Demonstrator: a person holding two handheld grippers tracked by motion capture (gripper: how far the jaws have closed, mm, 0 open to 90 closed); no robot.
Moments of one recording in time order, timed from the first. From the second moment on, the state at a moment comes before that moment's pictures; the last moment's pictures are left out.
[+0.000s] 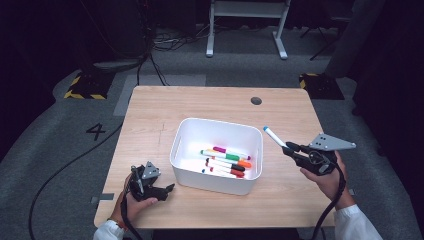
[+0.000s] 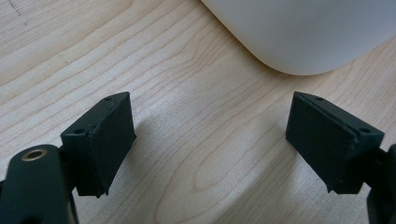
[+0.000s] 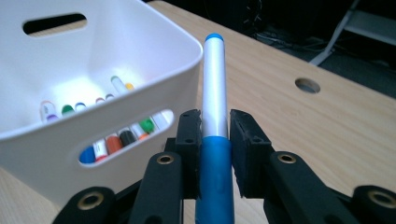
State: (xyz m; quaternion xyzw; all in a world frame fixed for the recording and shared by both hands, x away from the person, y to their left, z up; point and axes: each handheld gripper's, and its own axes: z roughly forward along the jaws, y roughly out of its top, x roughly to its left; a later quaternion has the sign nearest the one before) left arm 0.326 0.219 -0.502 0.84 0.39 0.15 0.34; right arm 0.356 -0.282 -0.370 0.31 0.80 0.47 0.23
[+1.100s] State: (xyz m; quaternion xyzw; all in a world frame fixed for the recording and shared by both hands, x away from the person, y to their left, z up) left arm 0.326 0.219 -0.502 0.84 0.39 0.15 0.34; right arm 0.374 -0.169 -0.324 0.19 0.84 0.47 0.18
